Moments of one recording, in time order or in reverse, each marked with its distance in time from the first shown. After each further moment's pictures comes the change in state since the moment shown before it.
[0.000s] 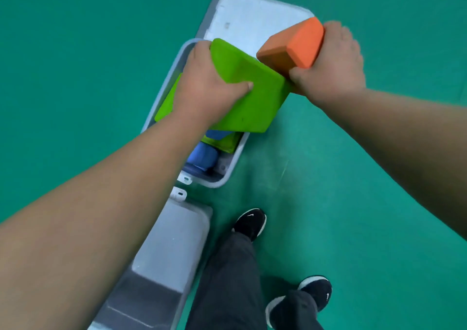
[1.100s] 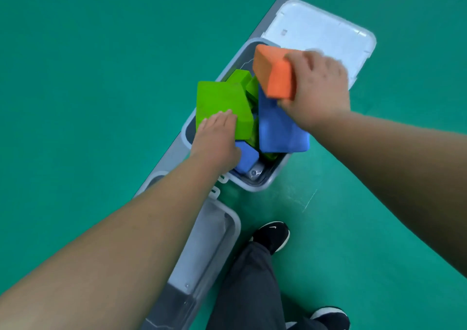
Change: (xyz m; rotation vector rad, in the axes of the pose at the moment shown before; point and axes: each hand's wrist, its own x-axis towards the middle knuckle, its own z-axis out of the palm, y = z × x) left_hand -0.066 -0.196 -0.011 0.495 -0.316 0.013; right_hand -0.032 -0.128 0.125 -0.385 -0.113 -0.465
